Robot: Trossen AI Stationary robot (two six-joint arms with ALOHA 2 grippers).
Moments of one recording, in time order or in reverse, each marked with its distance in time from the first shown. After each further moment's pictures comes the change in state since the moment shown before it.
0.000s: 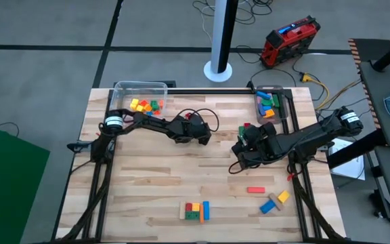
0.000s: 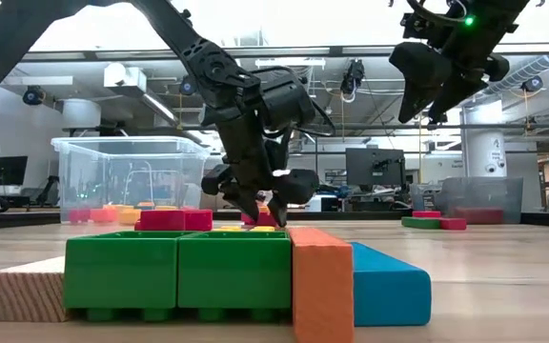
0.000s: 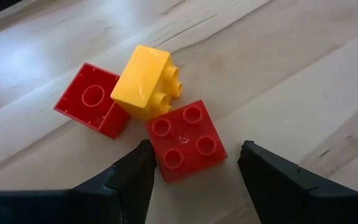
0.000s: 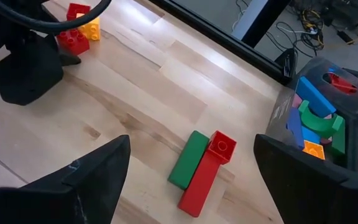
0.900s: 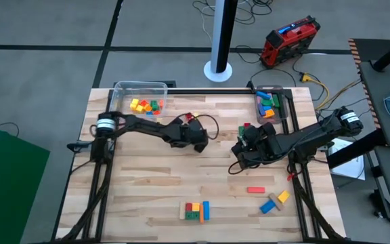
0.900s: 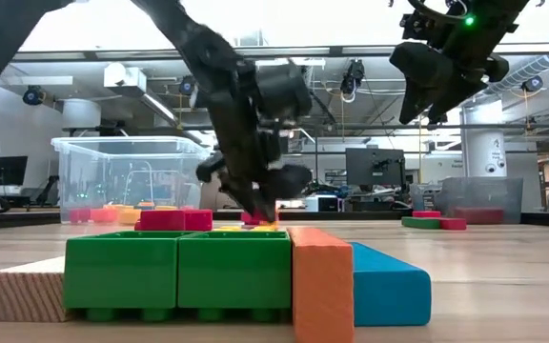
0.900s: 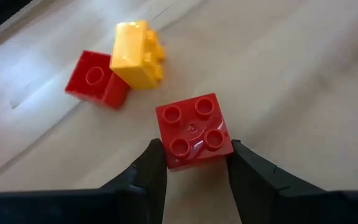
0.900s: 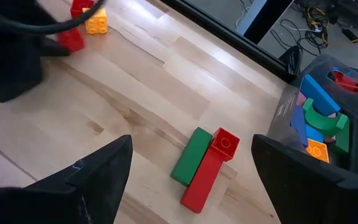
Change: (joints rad) left arm -0.063 -0.073 -0.009 -0.115 0.012 0.075; right arm 0.000 0.001 0.000 0.008 -0.018 -0.014
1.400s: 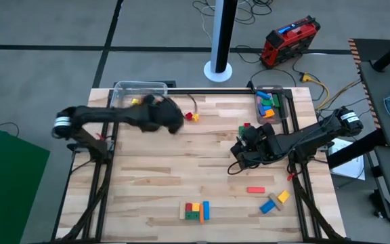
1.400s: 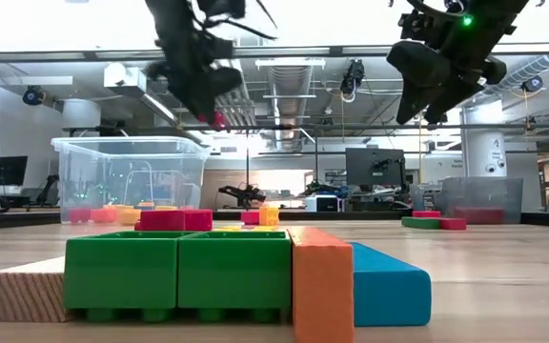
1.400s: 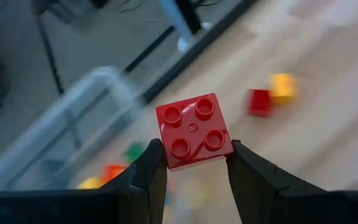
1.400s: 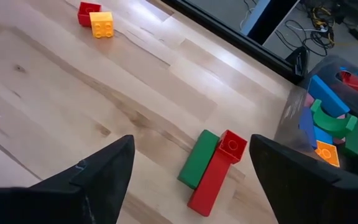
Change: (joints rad) left arm 0.024 -0.482 -0.012 -0.492 -0.190 0.138; right arm 0.000 0.000 -0.010 0.045 0.001 -0.012
